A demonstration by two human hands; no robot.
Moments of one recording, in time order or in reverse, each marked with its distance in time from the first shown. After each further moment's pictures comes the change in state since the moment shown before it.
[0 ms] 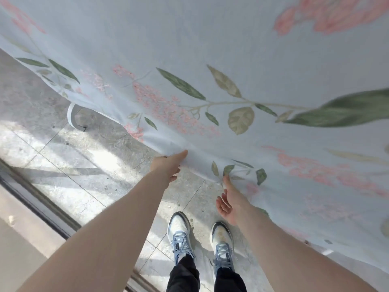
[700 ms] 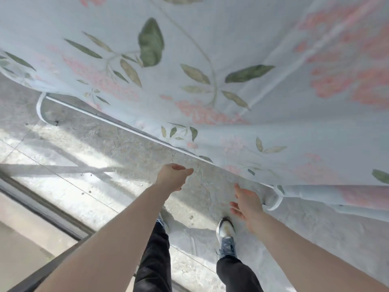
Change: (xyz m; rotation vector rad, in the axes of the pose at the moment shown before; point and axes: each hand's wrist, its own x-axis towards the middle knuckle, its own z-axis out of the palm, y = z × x) left_hand -0.183 -0.102 0.118 0.361 -0.220 0.182; right_hand -0.040 0.034 -0.266 -0.257 0.119 -0.279
